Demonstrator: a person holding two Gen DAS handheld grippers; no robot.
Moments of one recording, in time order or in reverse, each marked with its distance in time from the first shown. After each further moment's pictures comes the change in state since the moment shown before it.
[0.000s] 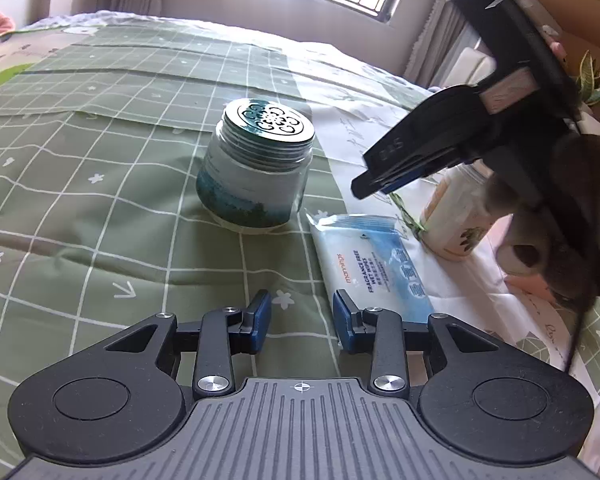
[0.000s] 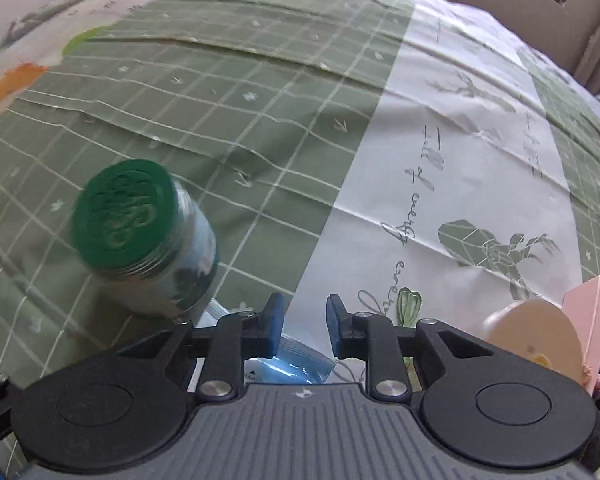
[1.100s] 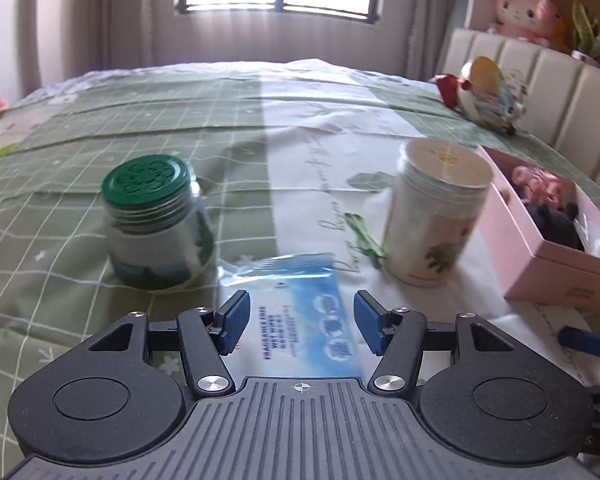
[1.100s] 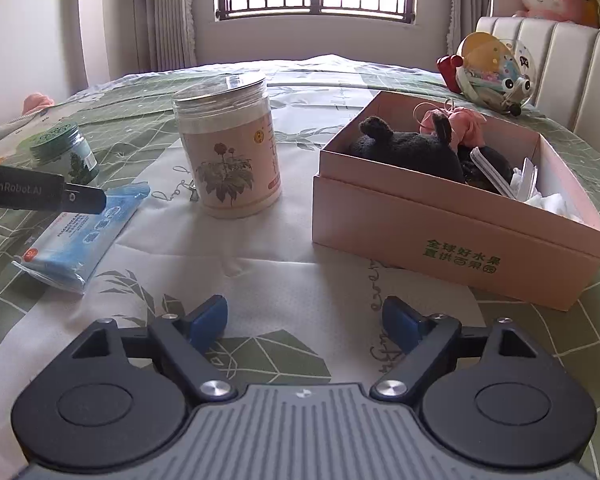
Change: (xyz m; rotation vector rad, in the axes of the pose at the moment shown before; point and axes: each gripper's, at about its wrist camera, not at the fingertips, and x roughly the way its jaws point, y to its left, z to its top) left arm 0.045 -0.091 0.015 0.118 -0.049 0.157; right arm -0.052 -0.092 -0.237 0.325 -0.347 -0.142
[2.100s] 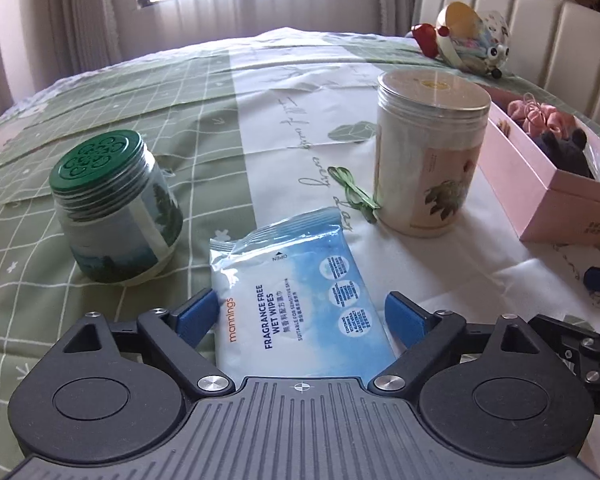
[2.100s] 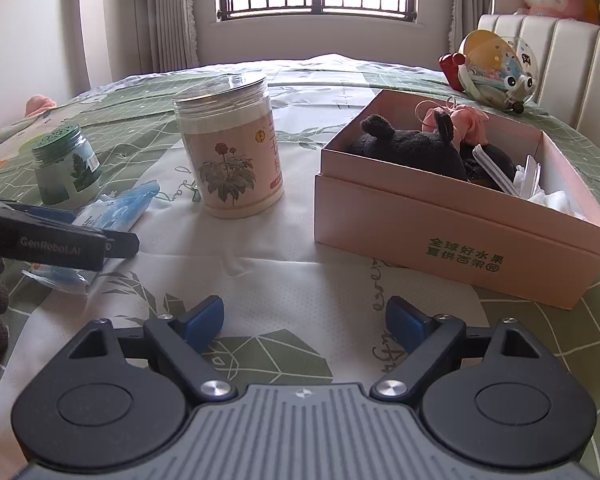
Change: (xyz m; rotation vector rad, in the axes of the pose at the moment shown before) left arm 0.026 -0.019 -0.014 0.183 0.064 -0.002; right arm -0.001 -0.003 -0.001 0.006 -0.002 0.010
